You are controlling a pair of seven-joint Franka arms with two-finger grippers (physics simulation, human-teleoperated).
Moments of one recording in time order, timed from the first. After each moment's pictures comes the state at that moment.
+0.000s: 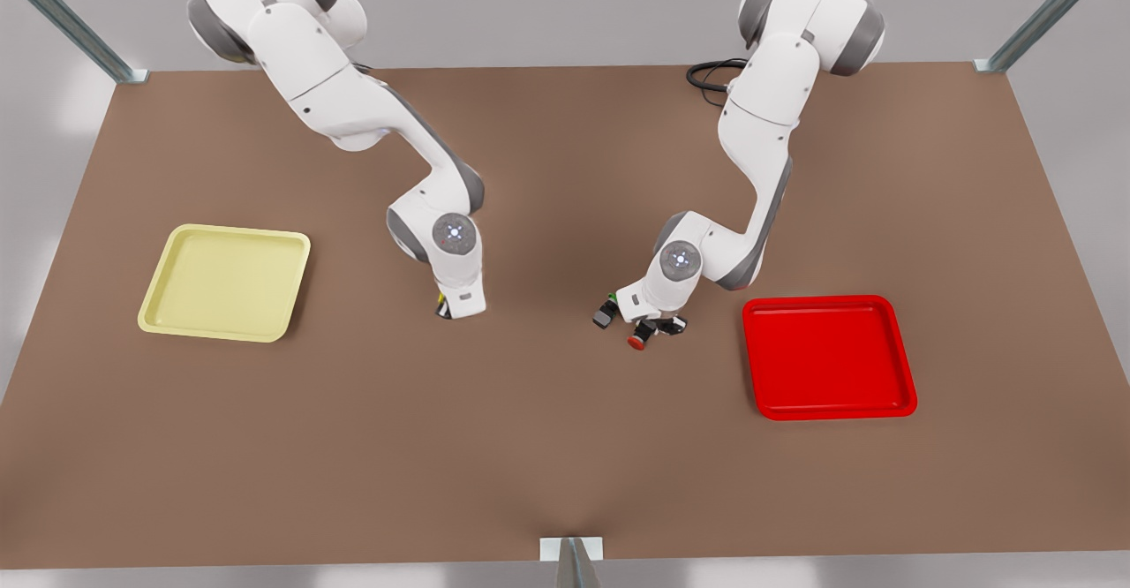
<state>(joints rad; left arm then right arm) -0.57 0.64 0.01 -1.89 -0.01 2.58 -0.03 0.26 0.45 0.32 -1.99 -0.36 2.31 -0.29</state>
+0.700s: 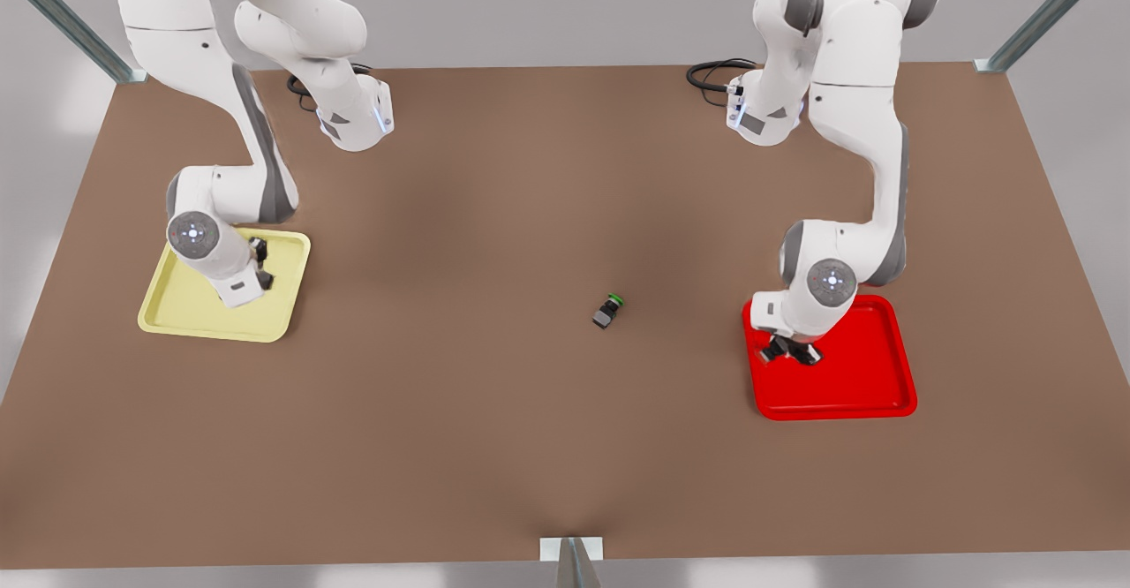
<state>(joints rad) -0.46 0.46 0.34 -1.93 -0.02 2.38 0.90 -0.09 0.11 -0.09 -2.34 -0.34 2.29 -1.19</state>
